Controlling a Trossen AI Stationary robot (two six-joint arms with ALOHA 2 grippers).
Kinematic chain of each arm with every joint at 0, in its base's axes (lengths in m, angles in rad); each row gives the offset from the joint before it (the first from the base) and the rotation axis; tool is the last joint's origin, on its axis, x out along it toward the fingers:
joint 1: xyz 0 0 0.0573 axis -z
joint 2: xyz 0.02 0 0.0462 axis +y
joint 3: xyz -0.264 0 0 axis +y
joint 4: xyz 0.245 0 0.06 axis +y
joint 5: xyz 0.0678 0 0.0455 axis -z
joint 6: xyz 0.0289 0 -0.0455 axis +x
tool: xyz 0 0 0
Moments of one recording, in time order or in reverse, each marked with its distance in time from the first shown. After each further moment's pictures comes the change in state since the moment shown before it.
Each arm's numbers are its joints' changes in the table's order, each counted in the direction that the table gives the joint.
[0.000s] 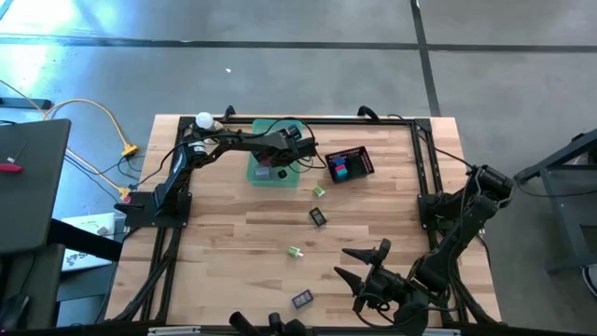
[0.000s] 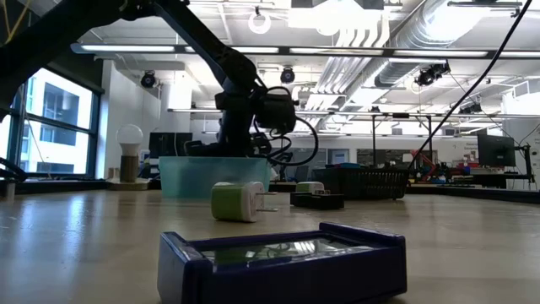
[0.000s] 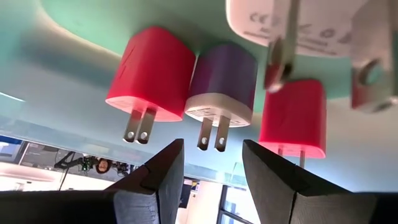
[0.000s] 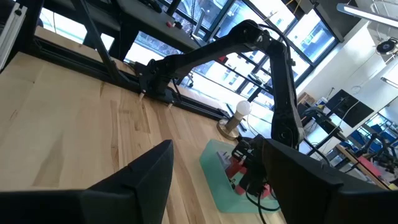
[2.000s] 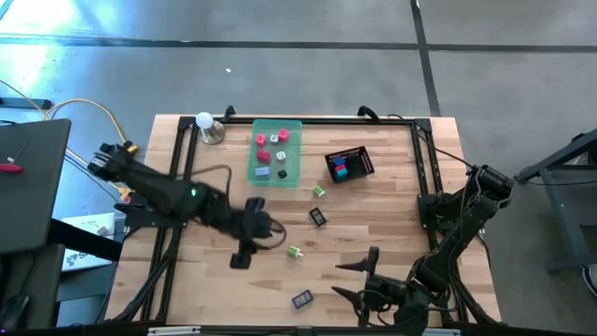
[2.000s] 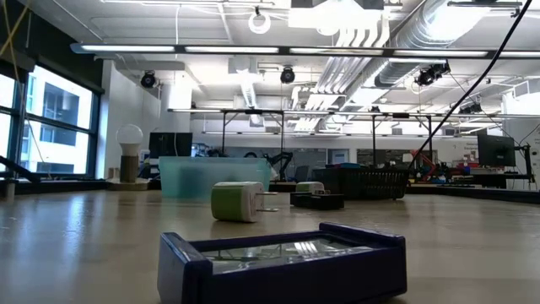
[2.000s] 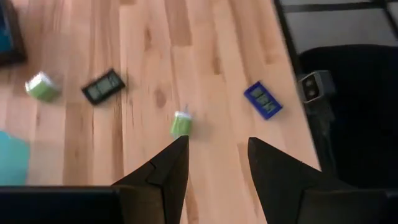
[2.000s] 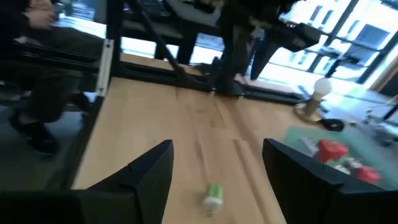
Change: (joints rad) left arm 0.769 -0.774 0.185 -0.033 0.873 -1.635; right arm -0.001 0.000 0.000 0.010 -0.262 0.274
